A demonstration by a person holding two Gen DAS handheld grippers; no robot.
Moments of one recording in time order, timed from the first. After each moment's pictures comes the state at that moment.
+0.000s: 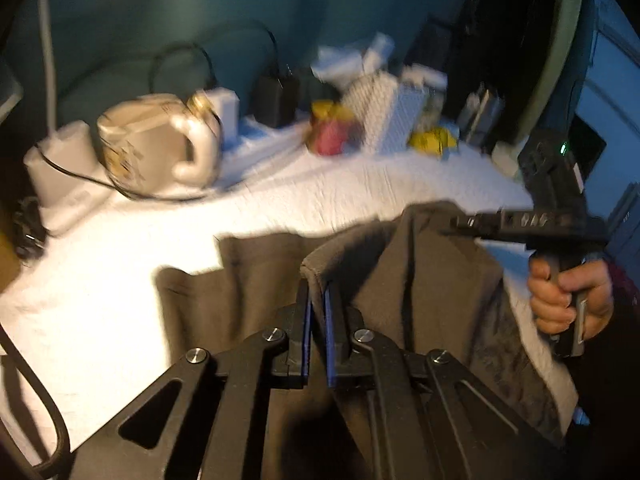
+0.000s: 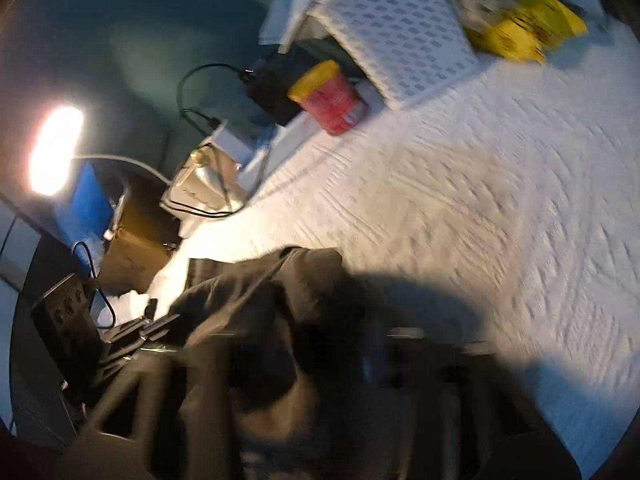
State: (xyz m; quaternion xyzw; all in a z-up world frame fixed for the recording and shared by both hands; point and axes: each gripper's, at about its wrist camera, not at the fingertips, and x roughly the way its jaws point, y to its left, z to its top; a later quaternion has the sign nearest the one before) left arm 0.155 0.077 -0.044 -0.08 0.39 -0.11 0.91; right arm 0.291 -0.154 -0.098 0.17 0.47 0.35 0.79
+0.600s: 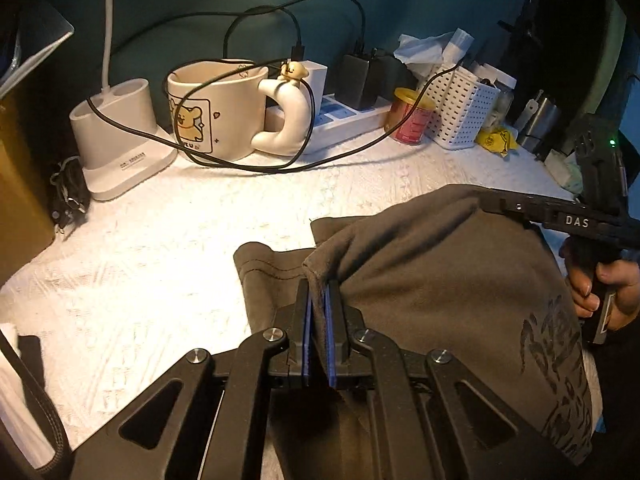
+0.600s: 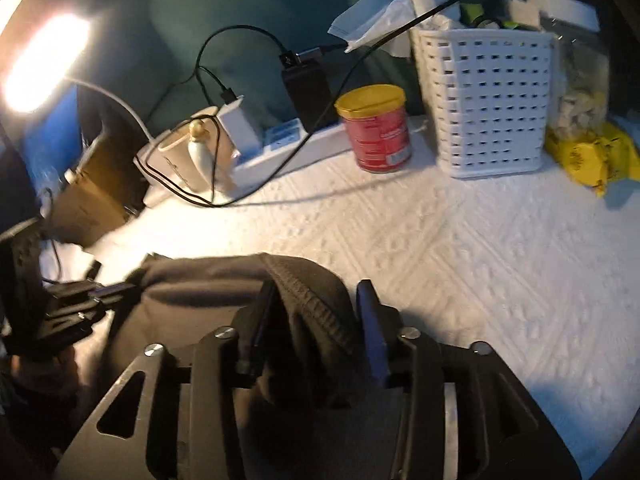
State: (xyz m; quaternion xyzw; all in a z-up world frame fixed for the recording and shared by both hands) left arm 0.167 0.120 -0.076 -0.08 0.44 -0.04 0.90; right arm 0.307 -0.094 -0.087 0.00 0.43 0.34 0.84
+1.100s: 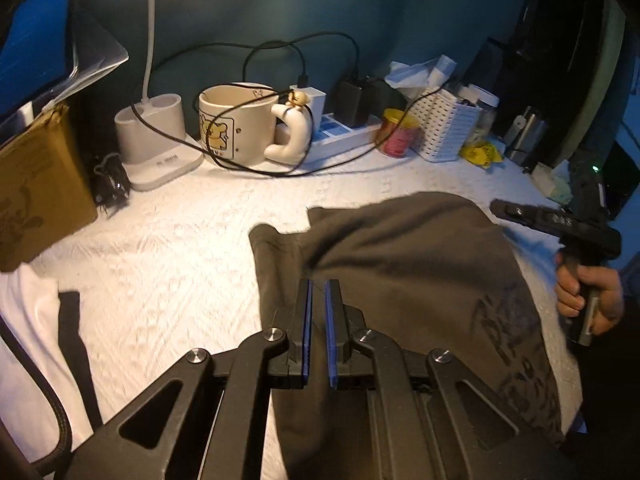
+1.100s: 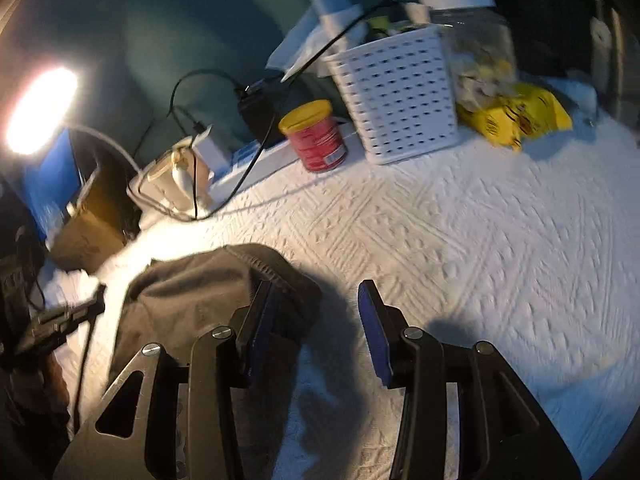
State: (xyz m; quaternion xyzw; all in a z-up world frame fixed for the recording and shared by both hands) left arm 0.113 0.113 -0.041 -0.10 0.42 -0.03 0.90; right arm 0.290 -0.161 -0.077 0.08 0.42 0.30 0.85
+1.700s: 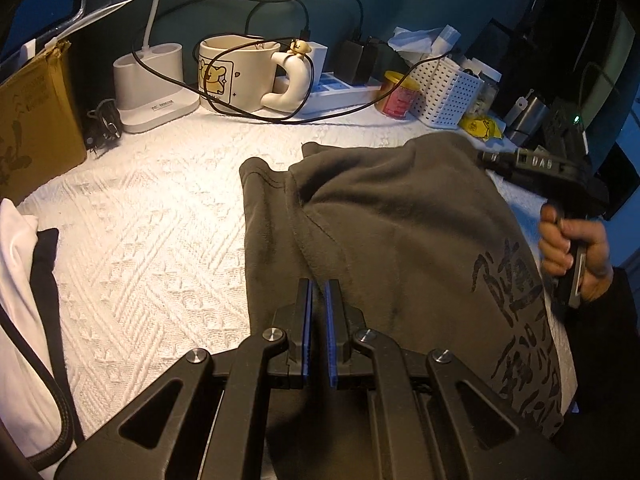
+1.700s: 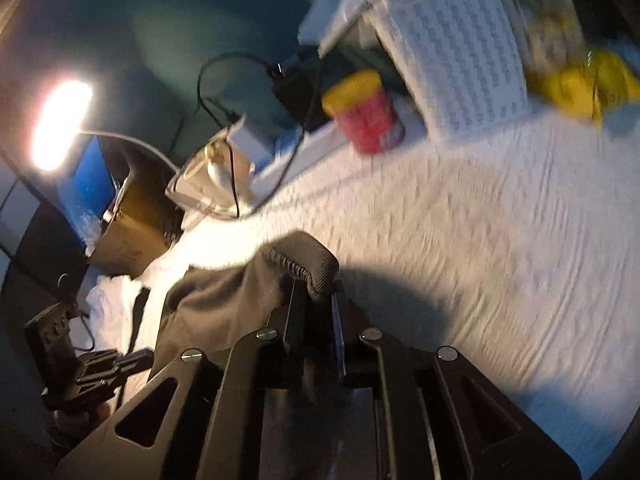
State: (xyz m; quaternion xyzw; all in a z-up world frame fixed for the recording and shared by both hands) left arm 0.100 0.108 -0.069 -0.12 0.46 -0.03 0.88; right arm 0.312 -0.128 -0.084 0.12 0.44 0.38 0.81
